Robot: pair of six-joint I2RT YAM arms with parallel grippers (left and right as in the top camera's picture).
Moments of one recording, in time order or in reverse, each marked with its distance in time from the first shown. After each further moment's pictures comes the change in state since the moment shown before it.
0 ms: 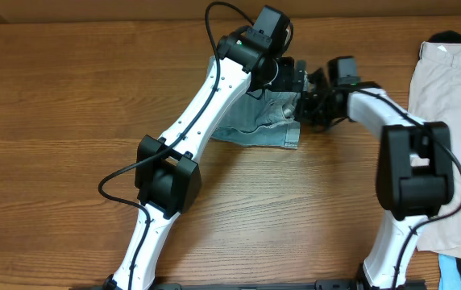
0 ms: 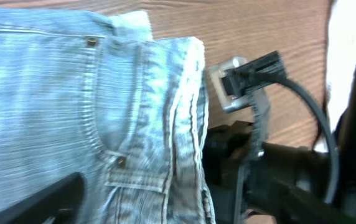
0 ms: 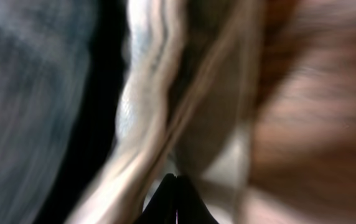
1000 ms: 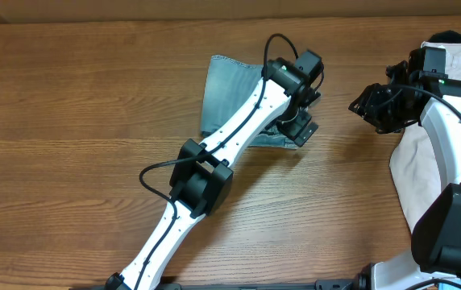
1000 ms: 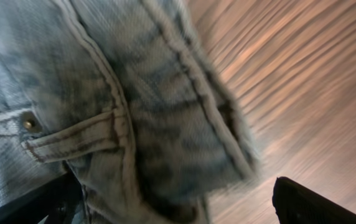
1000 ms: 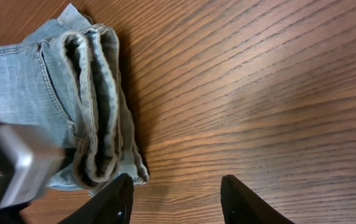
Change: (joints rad) left arm -0.150 0.220 0.150 -0.331 -0.143 0.478; right arm -0.255 -0.366 0.001 -0.378 0.190 -0.003
